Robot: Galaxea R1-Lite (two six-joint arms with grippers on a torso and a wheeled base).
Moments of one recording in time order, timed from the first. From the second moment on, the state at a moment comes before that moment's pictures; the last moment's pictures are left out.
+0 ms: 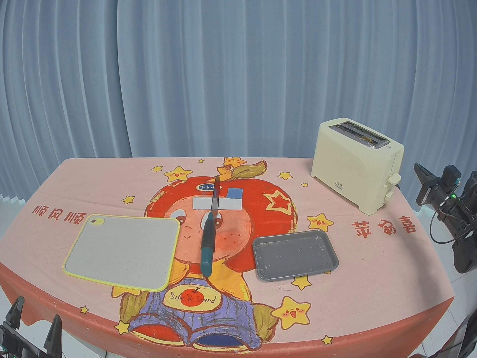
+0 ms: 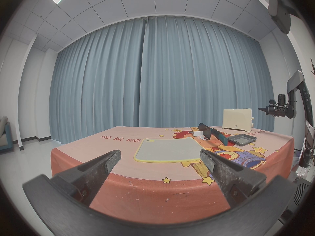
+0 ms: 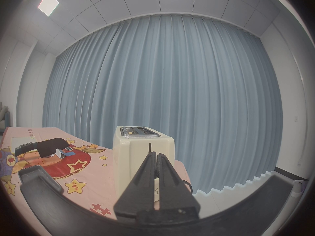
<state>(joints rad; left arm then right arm) 0.01 0.02 -0.02 0.00 -0.01 0.00 -0.13 1.86 -0.36 -1.55 0.24 -0.04</state>
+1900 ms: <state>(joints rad) 0.01 0.02 -0.02 0.00 -0.01 0.00 -0.13 1.86 -0.34 -1.55 0.24 -0.04</state>
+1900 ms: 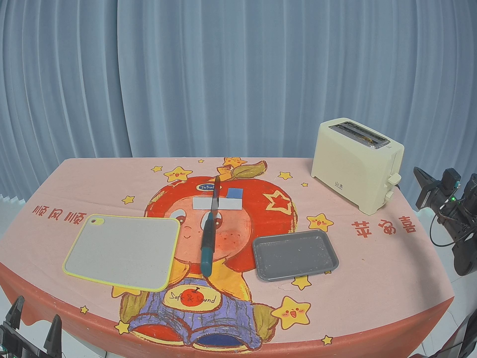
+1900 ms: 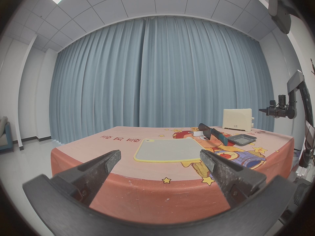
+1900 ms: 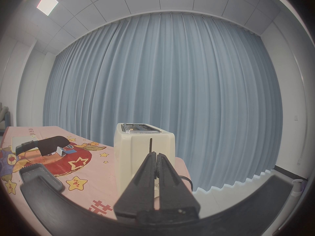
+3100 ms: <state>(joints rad) 0.01 0.02 -0.02 0.00 -0.01 0.00 -0.13 1.86 -0.31 -1.55 0.24 -0.06</state>
